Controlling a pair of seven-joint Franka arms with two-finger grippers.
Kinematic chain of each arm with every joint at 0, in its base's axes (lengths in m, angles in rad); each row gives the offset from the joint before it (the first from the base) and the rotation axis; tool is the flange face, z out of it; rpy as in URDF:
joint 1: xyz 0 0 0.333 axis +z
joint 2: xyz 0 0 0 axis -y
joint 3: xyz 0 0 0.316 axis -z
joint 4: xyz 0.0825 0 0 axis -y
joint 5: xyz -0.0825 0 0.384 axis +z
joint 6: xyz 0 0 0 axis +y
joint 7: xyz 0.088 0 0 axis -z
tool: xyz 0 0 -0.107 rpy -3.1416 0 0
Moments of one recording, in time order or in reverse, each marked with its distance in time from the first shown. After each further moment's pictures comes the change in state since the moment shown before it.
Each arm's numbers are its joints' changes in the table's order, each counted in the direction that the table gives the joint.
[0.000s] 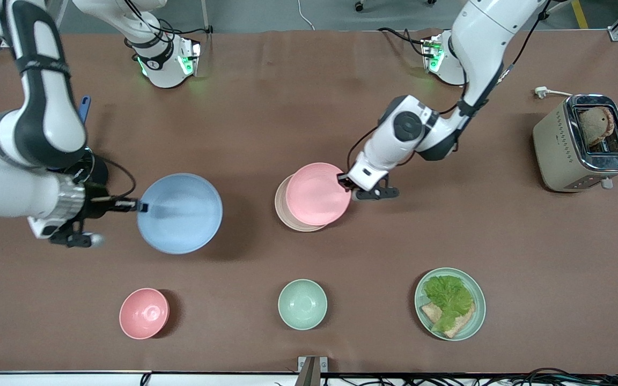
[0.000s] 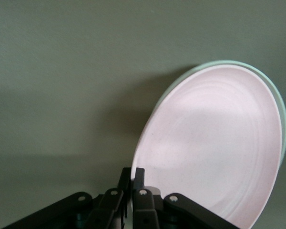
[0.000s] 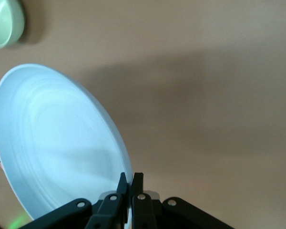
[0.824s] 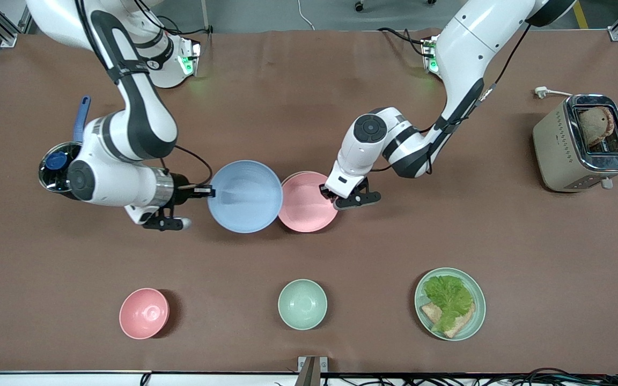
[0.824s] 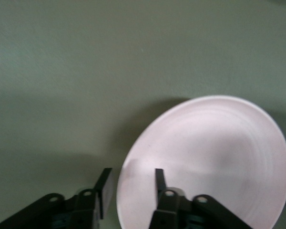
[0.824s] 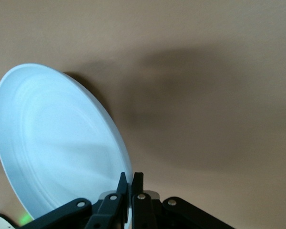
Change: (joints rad) left arm -0.021 -0.111 -0.007 0.211 0.272 0.157 -0.266; right arm 0.206 -0.048 -0.003 -0.175 0.137 -0.228 0.039
